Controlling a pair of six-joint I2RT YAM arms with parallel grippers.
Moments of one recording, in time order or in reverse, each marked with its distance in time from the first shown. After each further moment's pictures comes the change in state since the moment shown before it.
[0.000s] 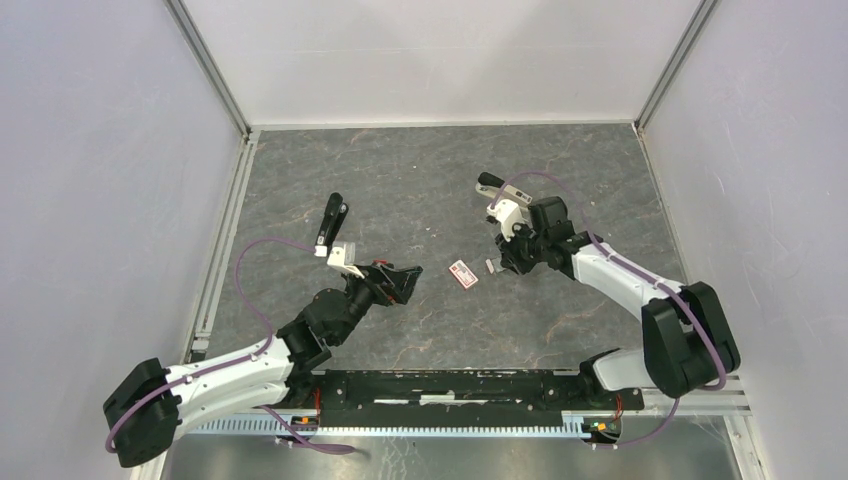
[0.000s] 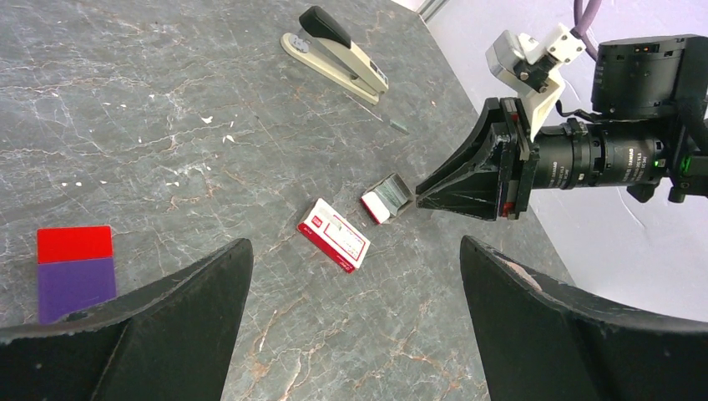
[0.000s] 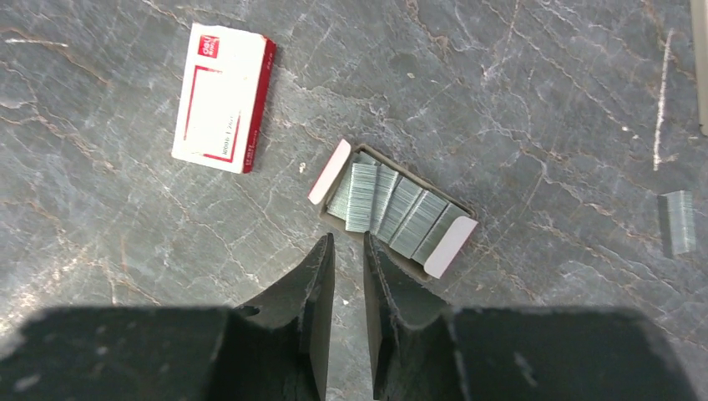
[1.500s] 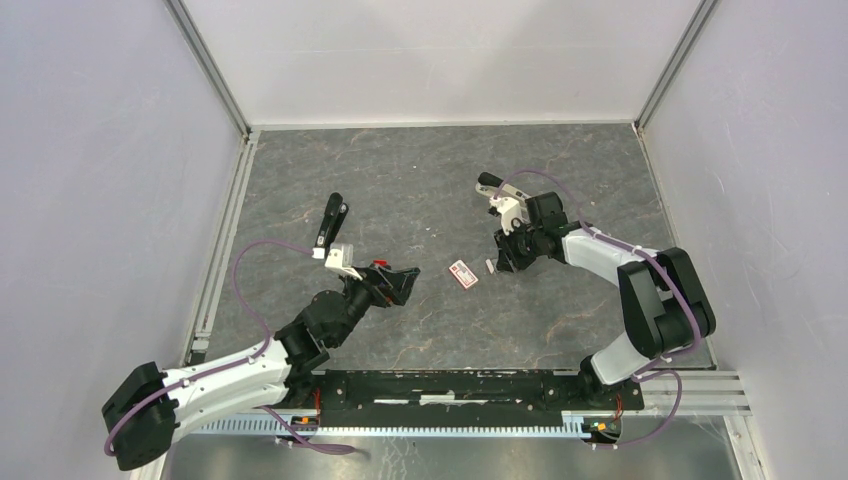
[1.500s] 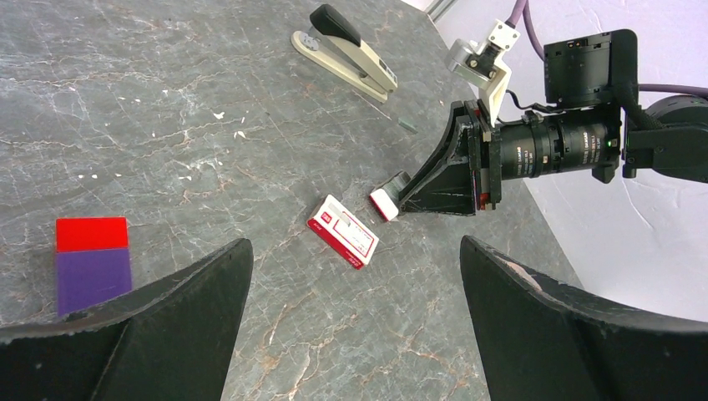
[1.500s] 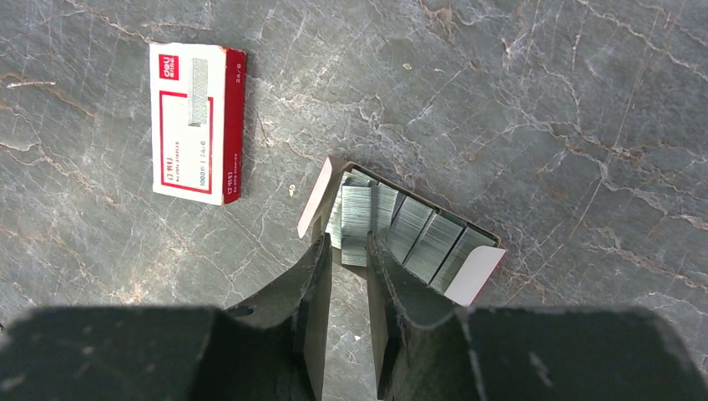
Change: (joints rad) left arm 0.000 -0.033 -0.013 -0.030 -0.014 -0.001; right arm -0.061 0.198 0.066 0.018 -0.096 0.127
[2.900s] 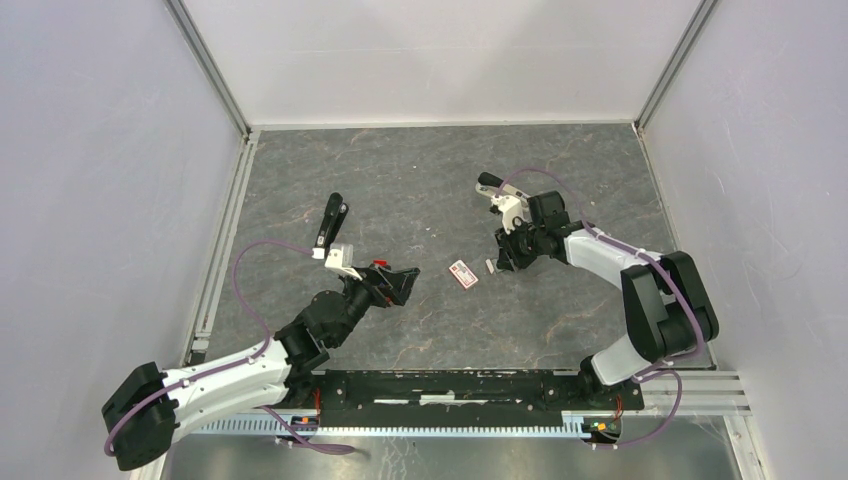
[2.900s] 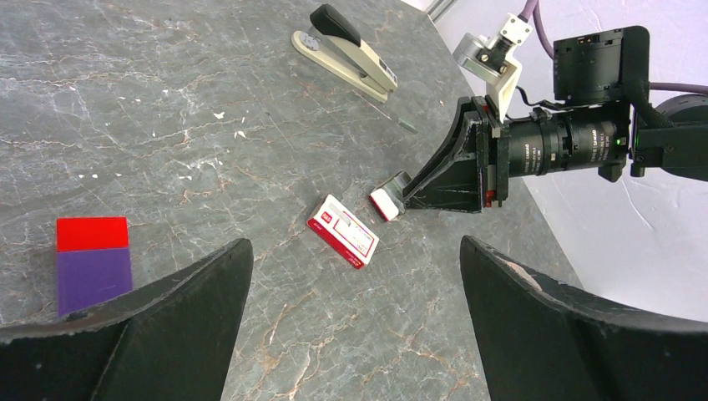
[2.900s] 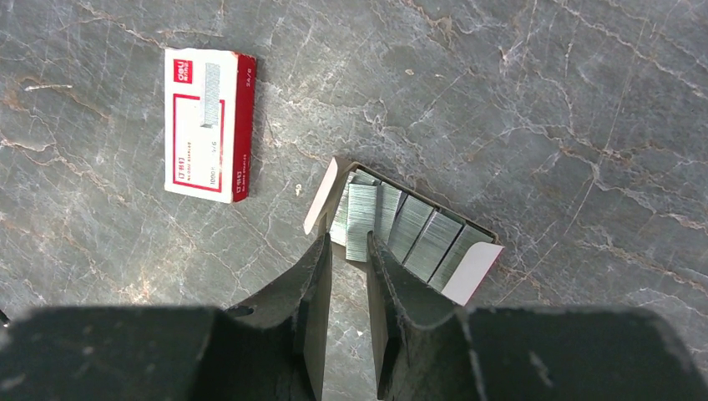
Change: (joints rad) left arm 0.000 -0.002 -0.003 0.000 0.000 0.000; right arm -0.005 -0.027 0.000 -0.005 -0.011 0.000
